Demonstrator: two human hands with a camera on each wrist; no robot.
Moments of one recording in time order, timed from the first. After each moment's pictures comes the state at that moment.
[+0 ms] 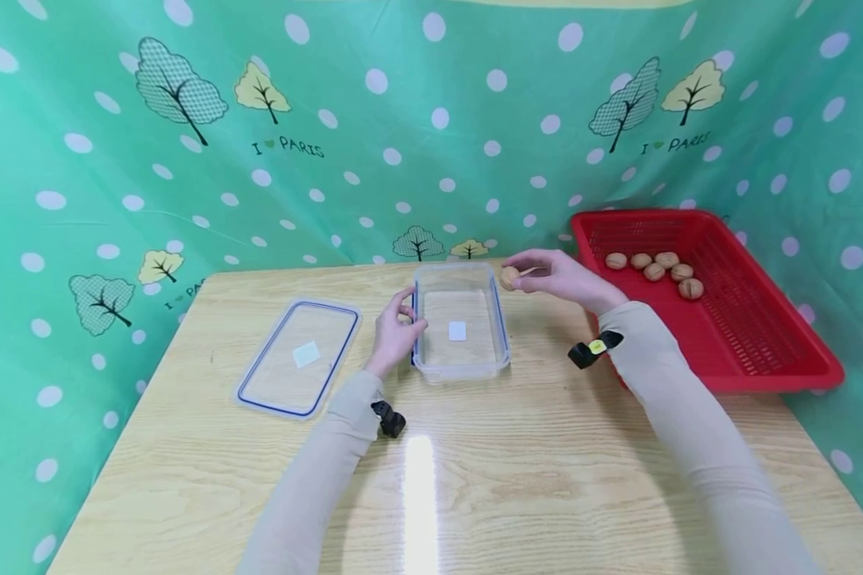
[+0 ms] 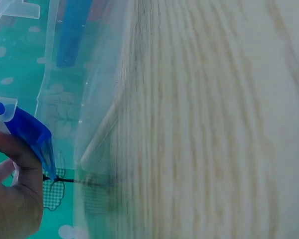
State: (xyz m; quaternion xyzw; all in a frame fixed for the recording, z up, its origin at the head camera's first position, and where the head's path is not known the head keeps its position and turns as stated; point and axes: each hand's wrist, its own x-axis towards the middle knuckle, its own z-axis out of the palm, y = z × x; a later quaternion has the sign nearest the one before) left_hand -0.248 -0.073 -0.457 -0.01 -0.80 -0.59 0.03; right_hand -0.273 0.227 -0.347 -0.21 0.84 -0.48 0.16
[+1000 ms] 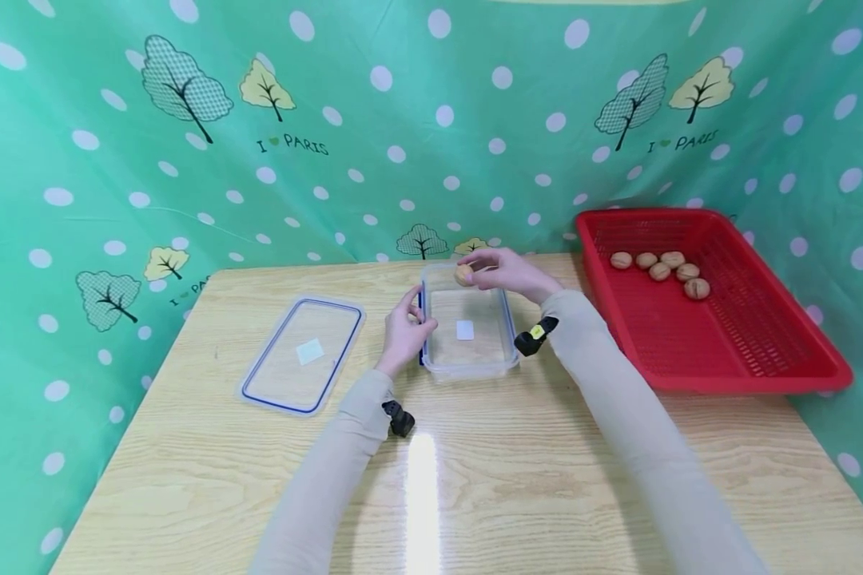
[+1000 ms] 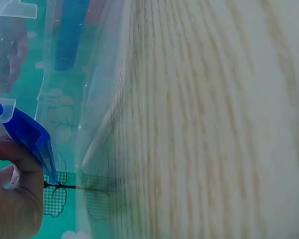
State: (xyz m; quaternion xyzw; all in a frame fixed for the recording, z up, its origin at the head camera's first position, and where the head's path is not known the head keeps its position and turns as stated) left_hand -0.245 -0.062 -0.453 -0.02 -0.82 -0.57 0.06; right_hand -0.306 0.157 -0.369 -0.21 0.81 -0.50 0.20
